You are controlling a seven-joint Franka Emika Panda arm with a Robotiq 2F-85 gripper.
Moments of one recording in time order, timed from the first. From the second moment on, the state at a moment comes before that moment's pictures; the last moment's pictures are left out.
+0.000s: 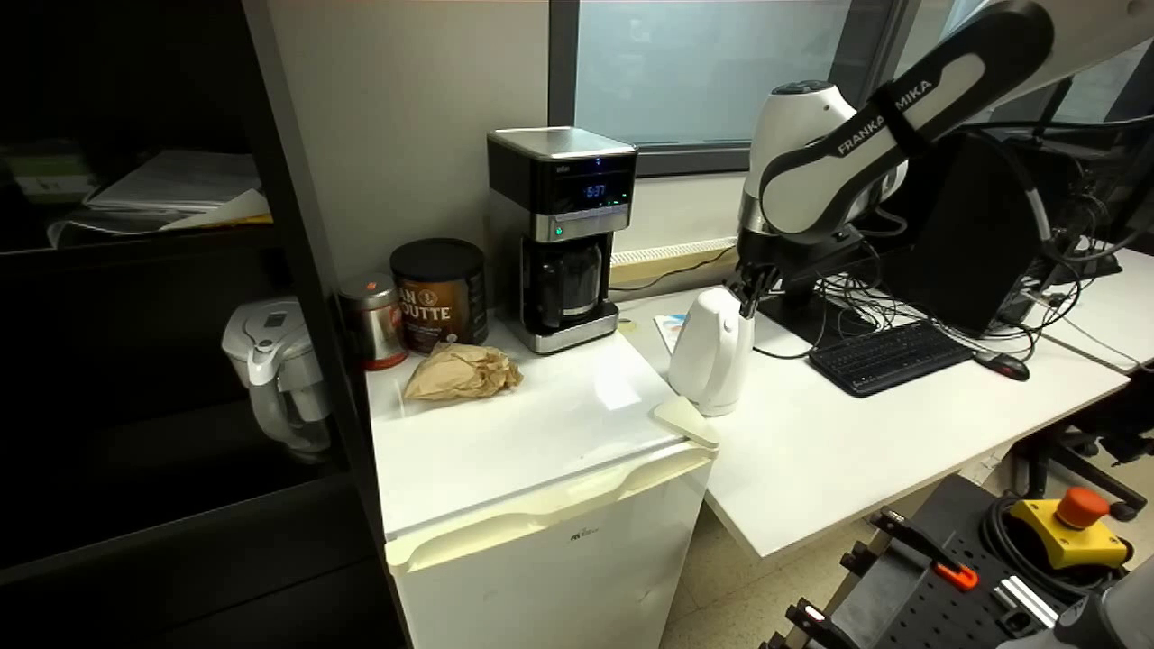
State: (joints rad) arm -0.11 0.14 -0.11 -2.30 -0.30 2.54 0.13
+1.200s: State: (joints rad) arm -0.10 0.22 -0.14 -2.28 -0.31 2.65 0.14
